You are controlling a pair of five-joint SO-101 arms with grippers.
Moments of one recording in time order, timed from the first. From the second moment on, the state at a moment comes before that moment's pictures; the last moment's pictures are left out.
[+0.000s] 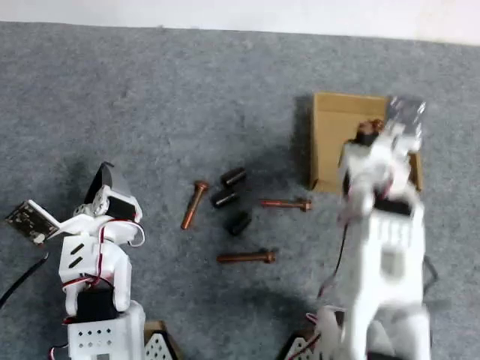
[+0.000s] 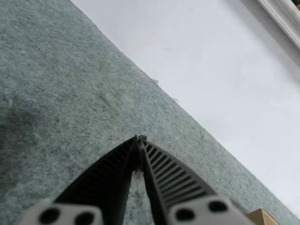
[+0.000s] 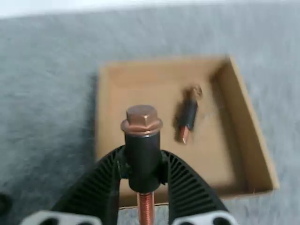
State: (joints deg) left arm -13.1 -103.6 96.0 26.3 45.4; right arm 8.1 -27.3 39.2 34.5 0.2
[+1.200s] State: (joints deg) left arm -13.1 -103.6 96.0 26.3 45.4; right arm 6.4 25.4 0.2 44.4 -15.0
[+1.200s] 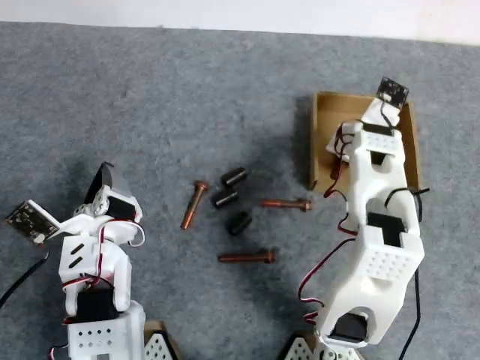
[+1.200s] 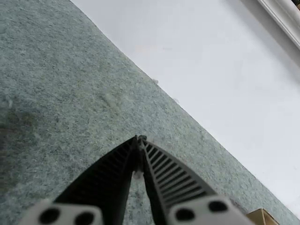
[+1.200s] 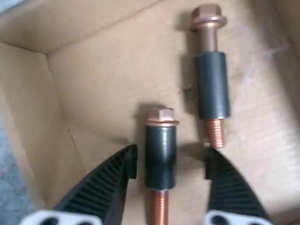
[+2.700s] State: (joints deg) left arm -13.1 -103.6 96.0 26.3 45.4; right arm -34.9 -27.0 57.6 15.8 -20.1
